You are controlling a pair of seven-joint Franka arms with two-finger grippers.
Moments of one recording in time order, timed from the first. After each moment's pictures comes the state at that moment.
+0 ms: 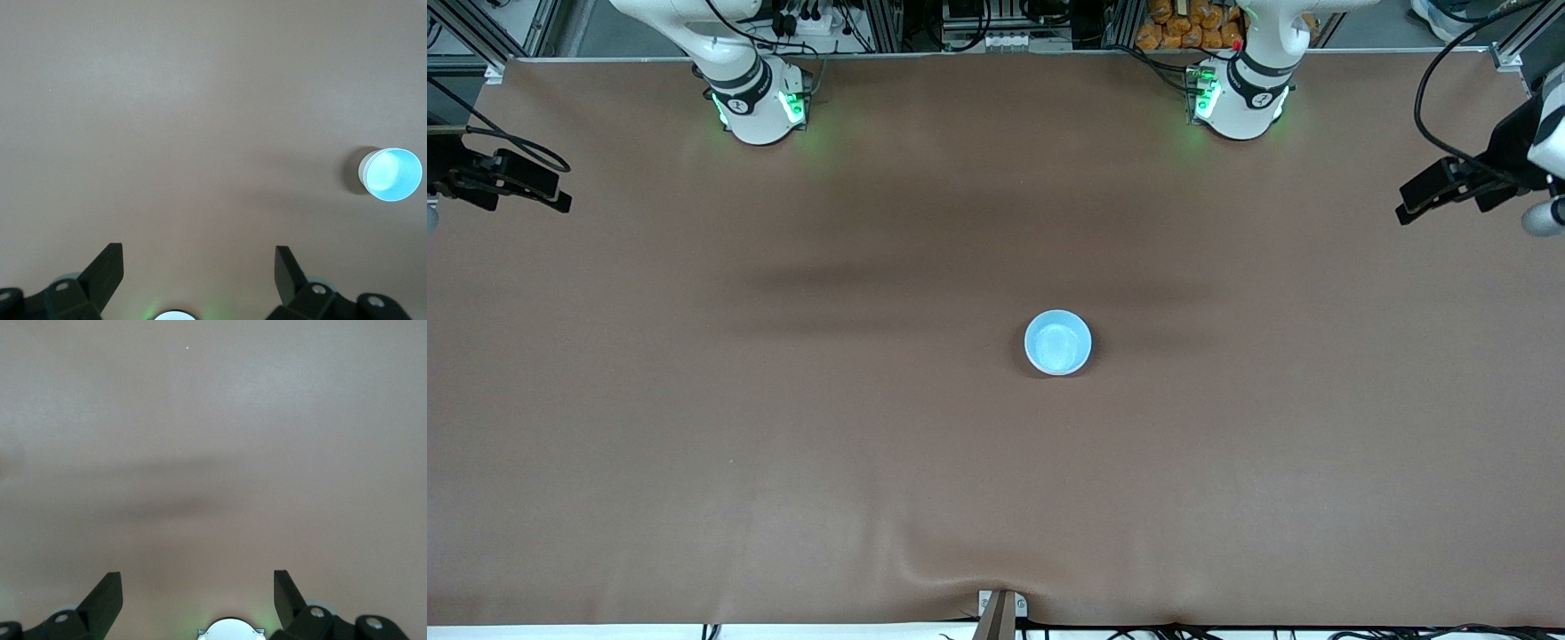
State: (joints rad) left arm 0.01 -0.05 -0.07 -1.55 0.00 1.48 -0.23; right arm -0.04 -0.06 -0.03 -1.59 0.06 1.42 0.01
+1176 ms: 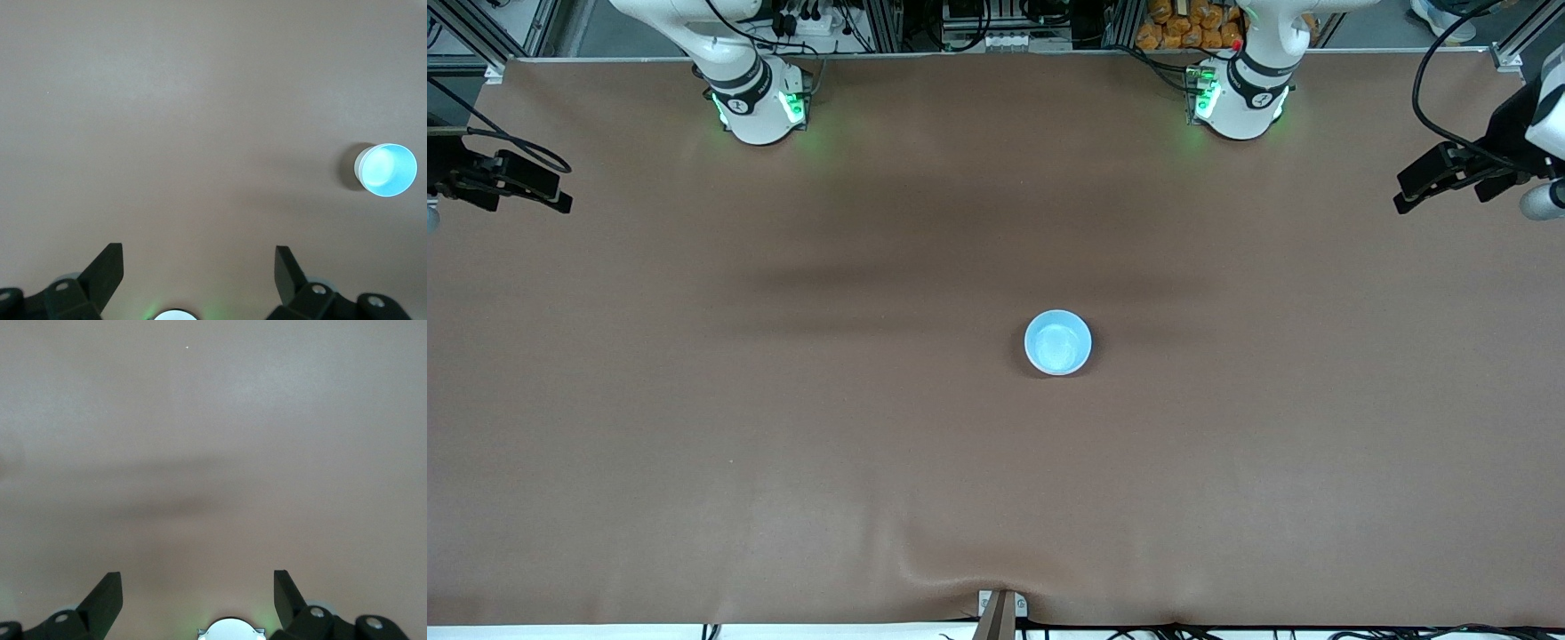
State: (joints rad) left arm 0.00 -0.06 -0.09 -1.55 0.00 1.48 -0.23; right arm -0.04 -0.05 -0.03 -1.59 0.06 1.42 0.01
